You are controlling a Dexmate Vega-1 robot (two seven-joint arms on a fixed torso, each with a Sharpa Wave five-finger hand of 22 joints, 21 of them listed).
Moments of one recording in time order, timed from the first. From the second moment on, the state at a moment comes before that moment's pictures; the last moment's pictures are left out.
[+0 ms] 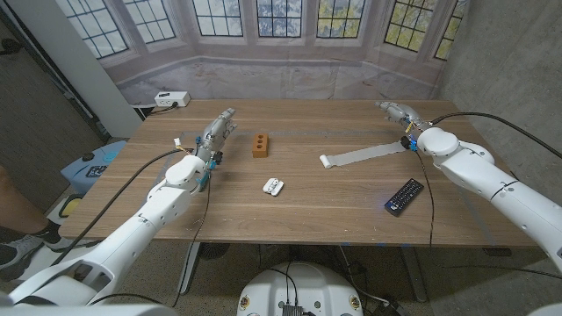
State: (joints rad) left arm 0.84 0.57 0.37 -1.36 -0.61 -0.23 0.01; left_hand 0.47 0.18 0.57 0.01 0.18 -0.02 0.01 0.18 0.17 -0.08 0.05 0.20 0.18 -0.08 0.09 0.17 0.17 0.11 0.04 0.20 0.17; right arm -0.75 -0.84 -0.44 -1.60 0.28 -0.23 -0.16; right_hand 0.34 0.14 0.37 -0.13 0.18 0.23 -0.06 0.21 0.18 0.18 -0.03 0.22 0.19 0.05 -0.04 0.22 0.18 0.23 -0.03 0.20 0.17
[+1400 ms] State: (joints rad) left arm 0.85 0.57 0.37 -1.37 -0.62 -0.22 0.02; left_hand 0.48 0.18 0.56 0.00 0.18 -0.01 0.00 0.18 0.17 -0.08 0.05 0.20 0.18 -0.07 0.08 0.18 0.17 0.11 0.04 0.20 0.17; right arm -0.68 -0.88 -0.58 -1.73 -0.02 -0.60 -0.25; right_hand 0.52 0.05 0.39 -0.18 0.18 0.41 -0.05 0.23 0.18 0.40 -0.01 0.24 0.20 0.22 -0.04 0.22 0.18 0.33 -0.04 0.20 0.16
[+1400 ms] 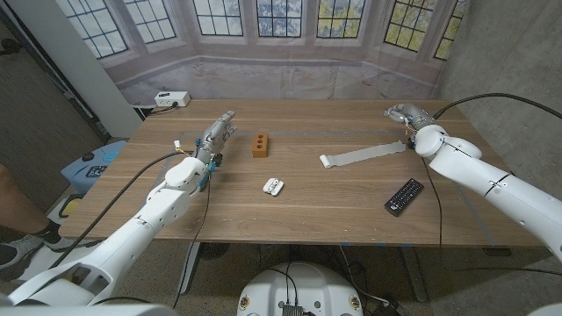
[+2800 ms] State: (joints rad) left arm 0.84 0.56 0.37 -1.38 -0.62 -0.21 0.02; left_hand 0.48 0.18 0.56 0.00 0.18 -0.01 0.00 0.18 0.17 -0.08 0.04 0.20 0.18 -0.07 0.08 0.18 0.17 0.11 0.04 0.20 0.17; right arm -0.61 -0.85 -0.68 -1.62 -0.19 -0.78 -0.20; right_hand 0.70 -0.02 0.39 -0.18 0.18 0.58 -0.08 0.24 0.19 0.60 -0.05 0.30 0.22 0.41 -0.05 0.23 0.18 0.41 -0.05 0.20 0.16
